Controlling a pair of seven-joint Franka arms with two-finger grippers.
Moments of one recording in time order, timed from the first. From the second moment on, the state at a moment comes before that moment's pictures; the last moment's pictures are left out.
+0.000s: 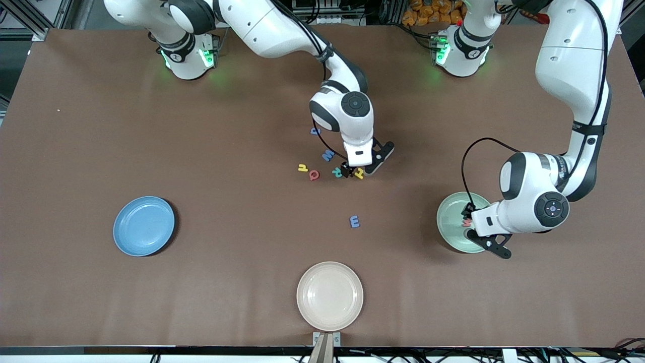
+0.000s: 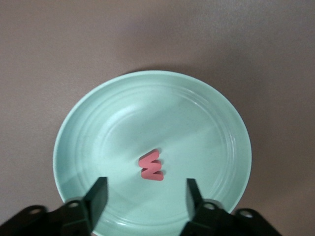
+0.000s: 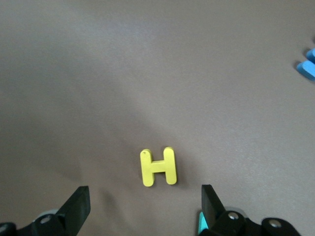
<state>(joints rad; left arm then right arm) -0.04 0.64 -0.10 -1.62 0.04 2.14 0.41 1.02 0.96 -0.10 -1.24 0.13 2.31 0.05</state>
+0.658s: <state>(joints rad) -0.04 0.64 -0.09 -1.53 0.04 2.14 0.41 1.03 1.00 -0.12 -1.23 0.13 2.39 0.04</state>
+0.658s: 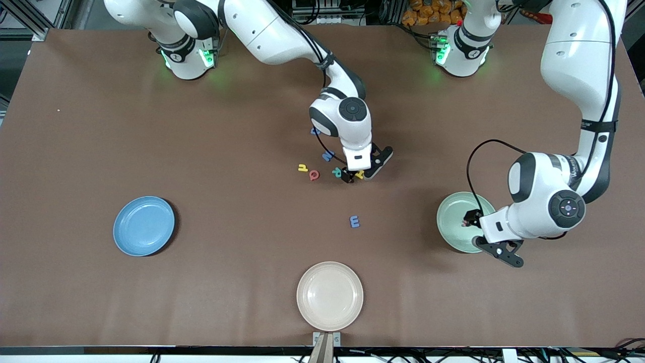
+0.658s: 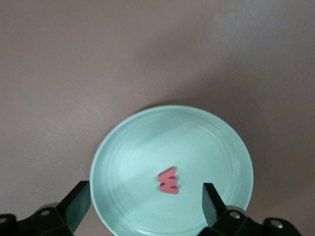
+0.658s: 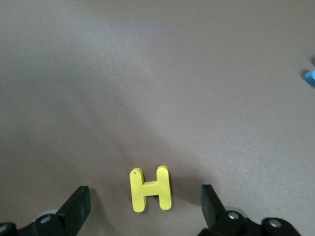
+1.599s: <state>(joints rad) -0.03 0.62 -0.09 -1.50 0.04 2.14 0.41 1.03 1.01 -0.12 -1.21 0.13 2.40 0.00</state>
